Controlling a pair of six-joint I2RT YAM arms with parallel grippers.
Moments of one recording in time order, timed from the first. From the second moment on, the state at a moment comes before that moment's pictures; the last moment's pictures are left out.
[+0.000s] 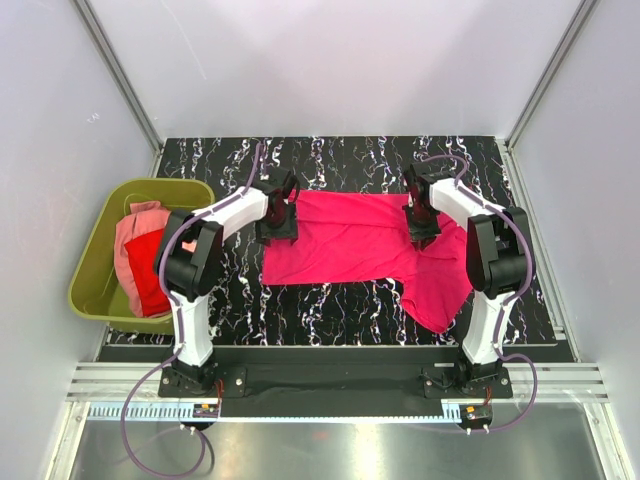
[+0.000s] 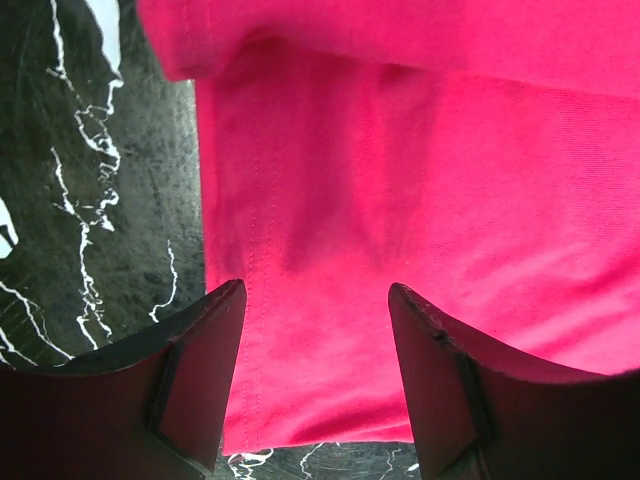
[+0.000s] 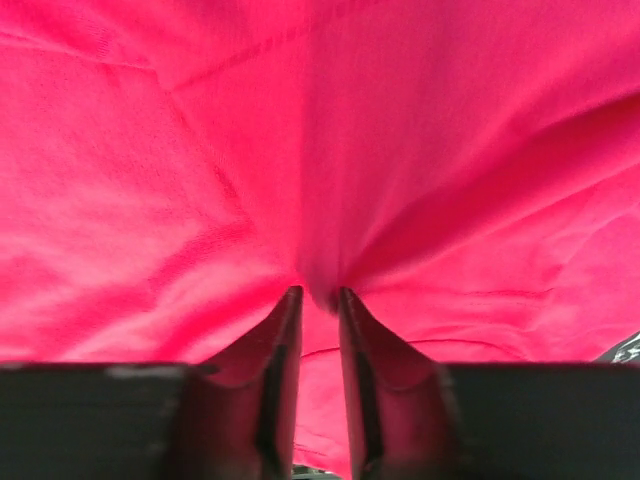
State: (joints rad) left arm -0.42 1.99 1.44 -0.74 -0.10 -0.50; right arm 0.24 1.96 1.43 -0.88 0.10 0.15
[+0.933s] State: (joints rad) left arm -0.35 2.19 1.83 -0.70 -0.01 -0.41; right arm -0.26 1.98 1.50 -0.57 -0.18 0.39
